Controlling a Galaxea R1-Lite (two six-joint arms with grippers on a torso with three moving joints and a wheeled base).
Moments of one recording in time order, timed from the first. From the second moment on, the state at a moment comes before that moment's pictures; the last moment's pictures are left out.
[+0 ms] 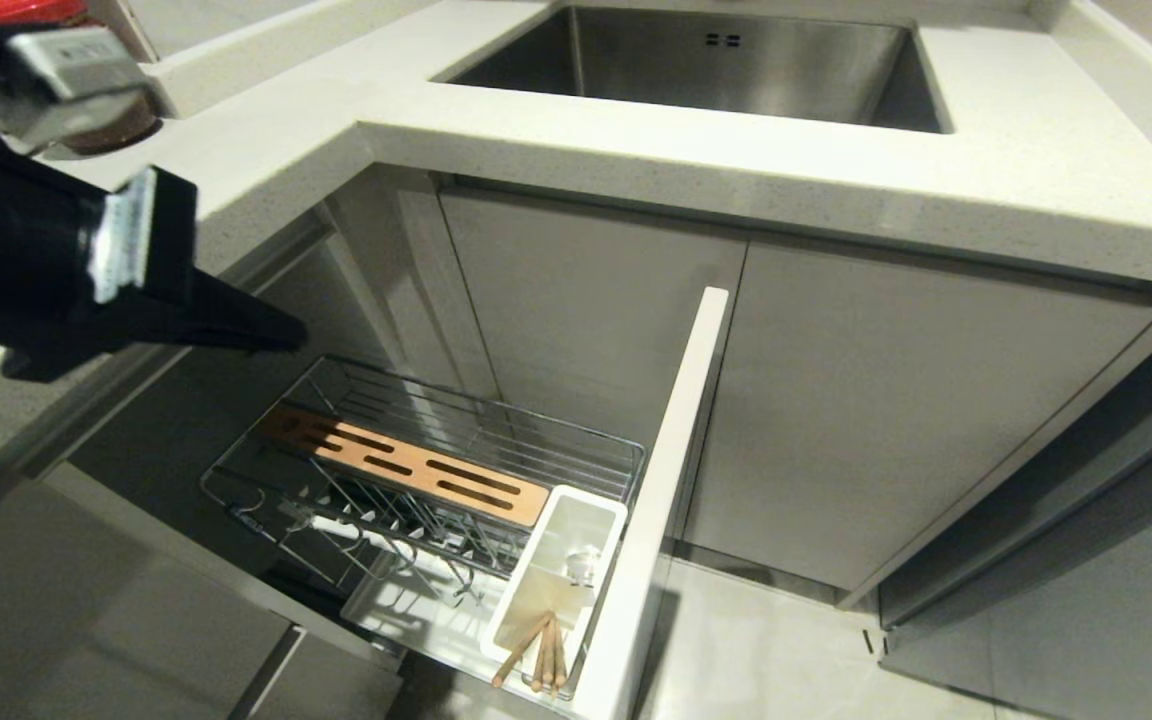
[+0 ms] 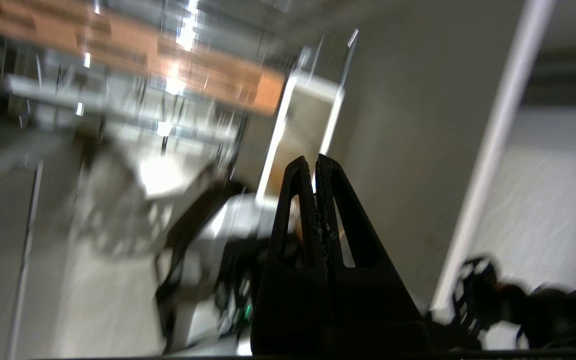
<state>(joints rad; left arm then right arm) -0.58 1.43 -1.77 1.02 0.10 -0.47 0.00 0.00 0.00 -0.08 0.00 0.02</state>
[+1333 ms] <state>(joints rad) -0.63 2.09 -1.84 1.47 -0.11 -0.30 0.00 0.00 0.00 -0.08 0.00 0.02</state>
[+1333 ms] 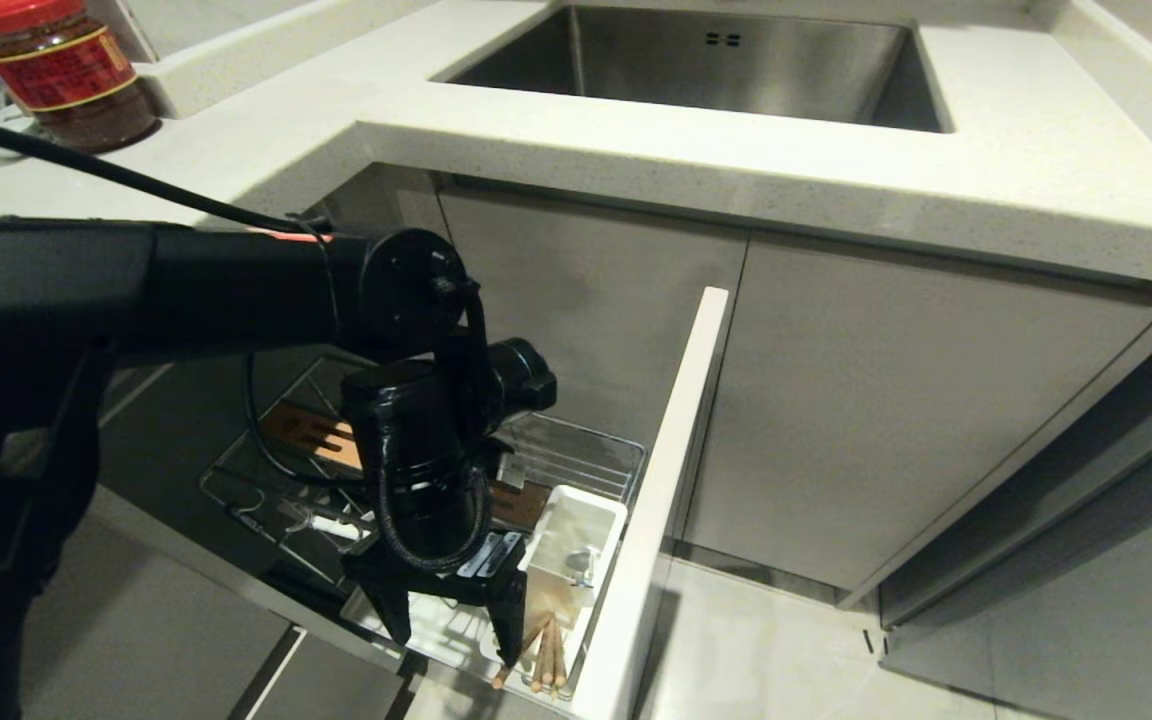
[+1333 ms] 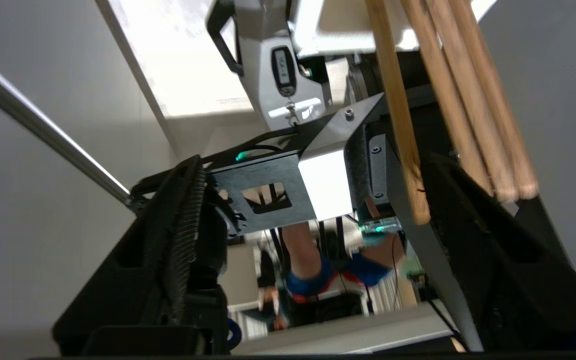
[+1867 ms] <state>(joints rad) -0.62 2.17 -1.83 1.47 -0.14 -0.21 0.00 0.00 0.00 -0.08 0.00 0.02</state>
